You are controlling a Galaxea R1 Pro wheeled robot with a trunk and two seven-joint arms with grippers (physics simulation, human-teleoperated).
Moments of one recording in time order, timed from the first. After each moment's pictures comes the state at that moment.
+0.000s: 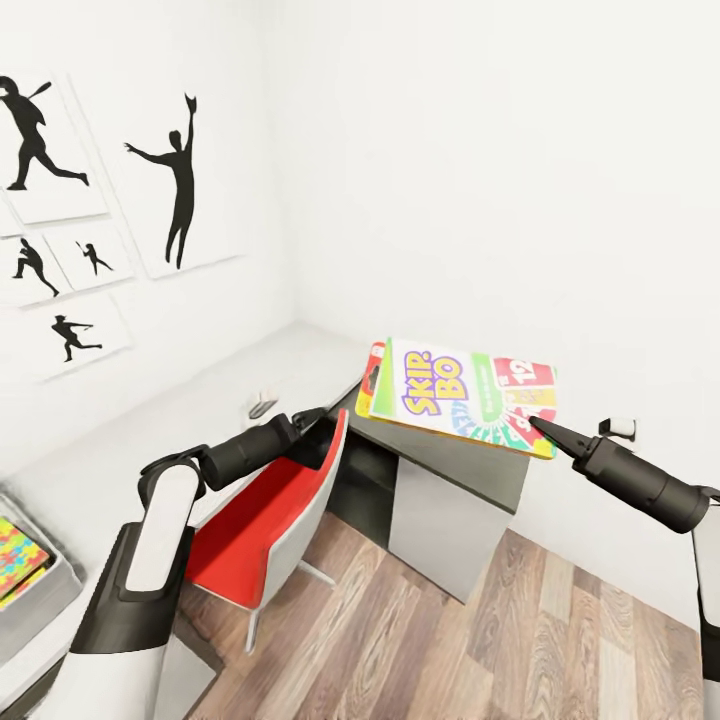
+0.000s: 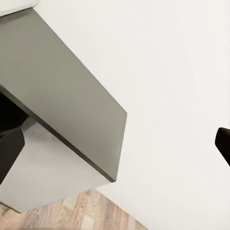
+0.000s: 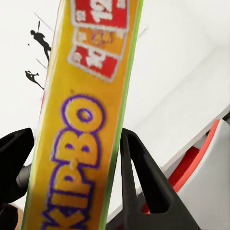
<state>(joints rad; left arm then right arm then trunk) -0.57 -0.06 0.00 -1.61 0.90 0.90 0.07 -0.47 -0.18 -0.50 -1.61 -0.55 1.04 1.00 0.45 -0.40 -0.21</state>
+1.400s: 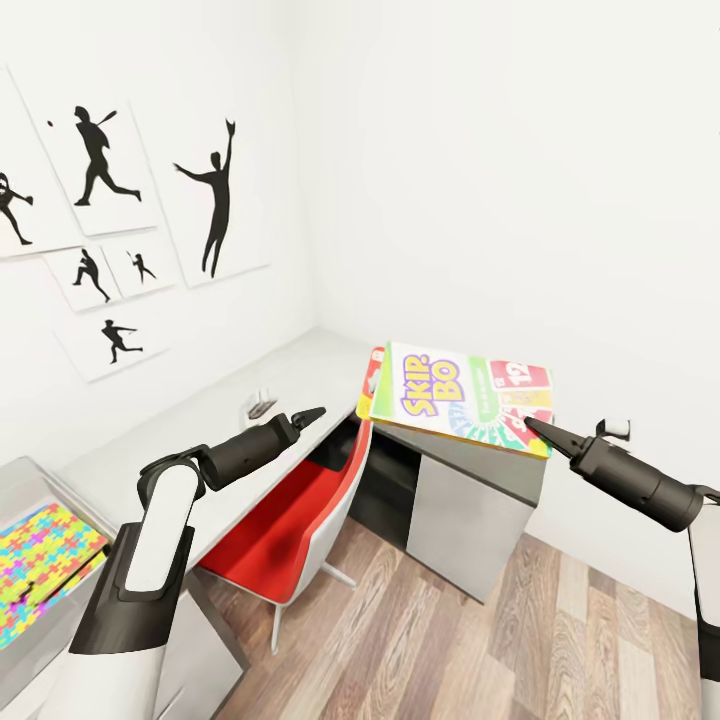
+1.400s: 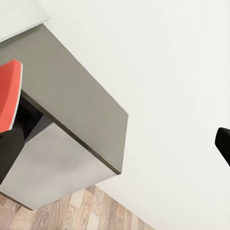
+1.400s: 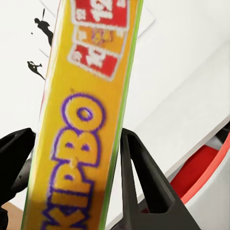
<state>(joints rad) -0.57 -0.06 0.00 -1.61 0.91 0.90 0.07 -0.47 -0.18 -0.49 -1.62 -0.55 1.04 0.96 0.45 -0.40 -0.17</state>
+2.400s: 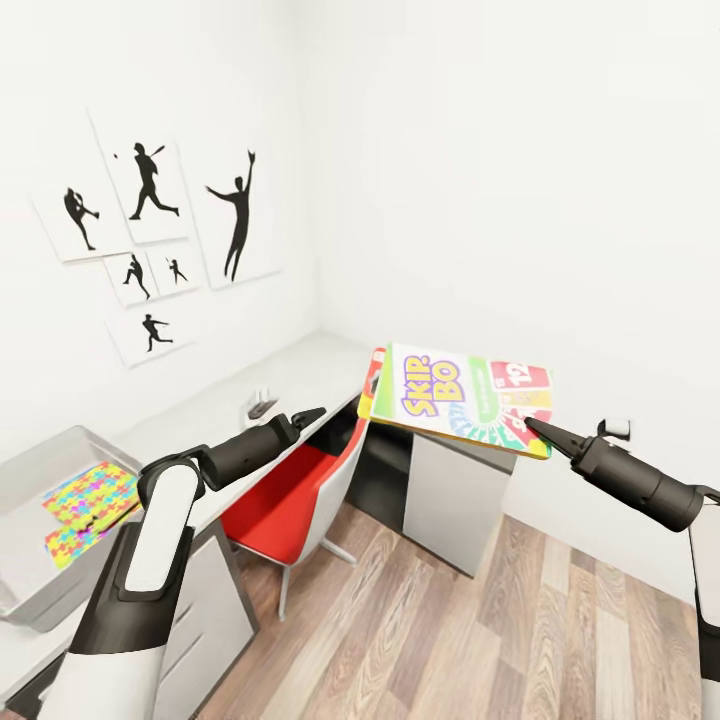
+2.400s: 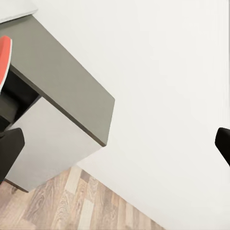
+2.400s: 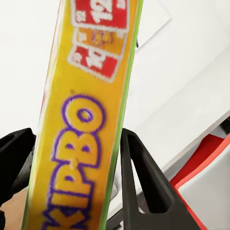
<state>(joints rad) -0.57 -0.06 0.00 -1.61 0.91 0.90 0.07 -0.47 -0.18 -0.49 -1.62 -0.55 1.04 0.95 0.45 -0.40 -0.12</state>
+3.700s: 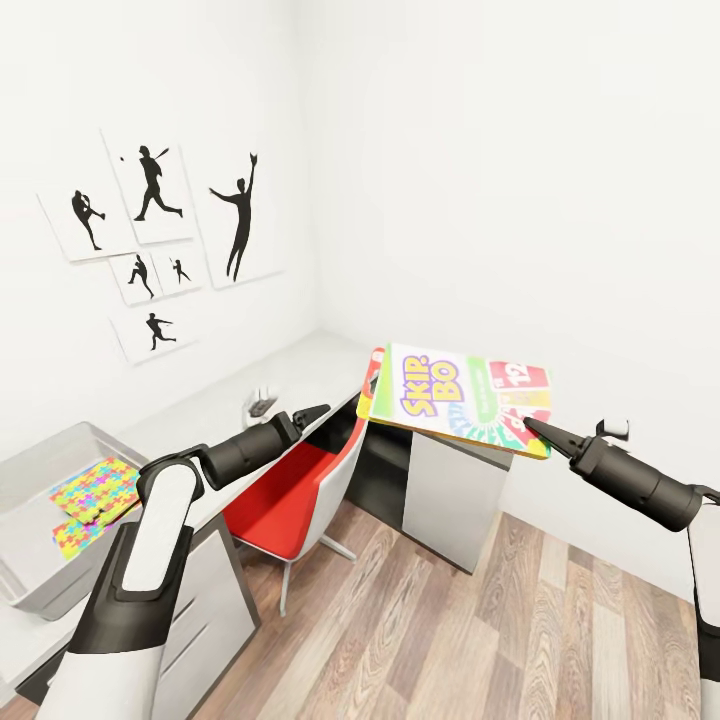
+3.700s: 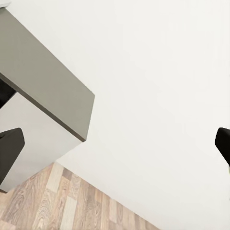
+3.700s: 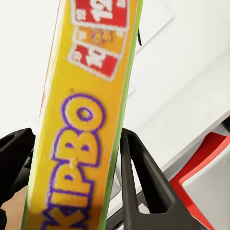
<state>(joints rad) -0.57 -0.05 0.00 -1.61 0.94 0.91 0.00 -0.47 -0.18 -0.49 -1.62 -0.55 1.04 0.95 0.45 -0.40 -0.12</state>
